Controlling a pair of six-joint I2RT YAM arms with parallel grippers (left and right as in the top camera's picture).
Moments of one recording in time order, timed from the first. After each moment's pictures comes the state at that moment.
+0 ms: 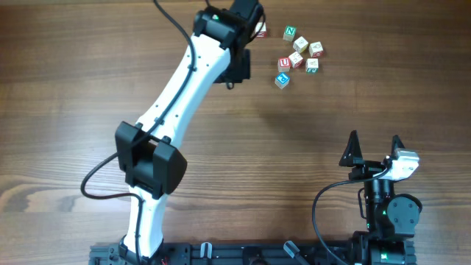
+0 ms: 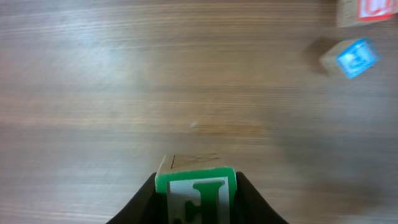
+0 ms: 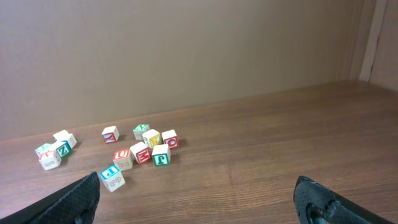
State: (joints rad) left arm -0.51 2.18 2.22 -1.45 -0.15 -0.50; right arm -0.09 0.02 0.01 0.00 -0.02 0.15
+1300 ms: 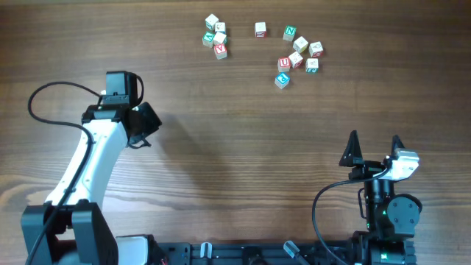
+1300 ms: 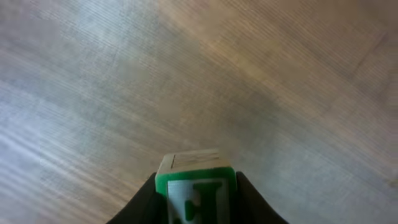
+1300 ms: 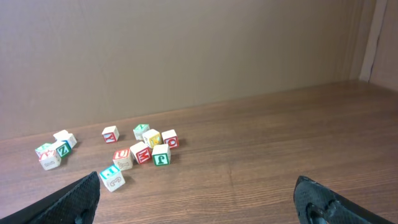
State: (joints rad) left arm 0.03 1.52 0.98 -0.71 -0.04 -0.54; right arm -0.09 0.02 0.01 0.00 -0.02 0.15
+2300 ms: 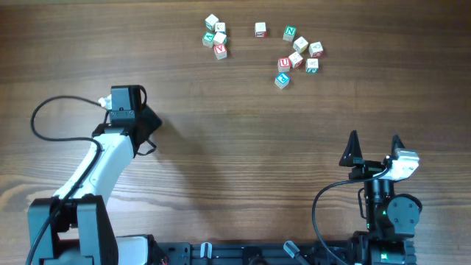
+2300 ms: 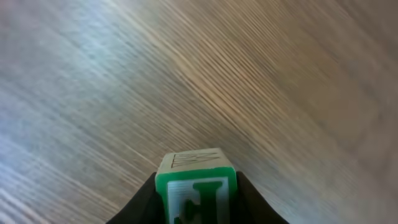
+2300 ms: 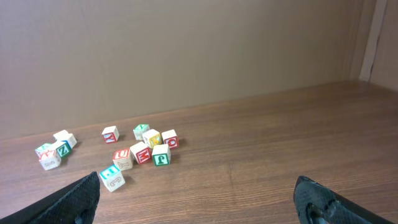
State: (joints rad) left arm 0.03 1.52 0.78 -0.34 -0.12 -0.69; right arm -0.09 0.02 0.01 0.00 -0.02 0.15
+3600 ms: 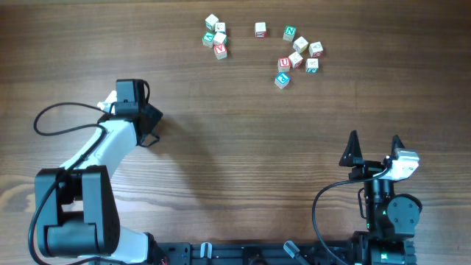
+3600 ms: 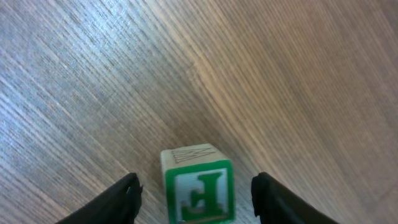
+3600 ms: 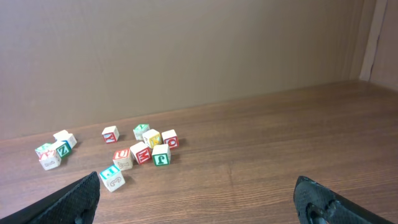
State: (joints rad) left arm 0.03 1.67 0.85 -0.32 -0.15 -0.89; right arm -0.09 0.02 0.01 0.00 -0.02 0.15
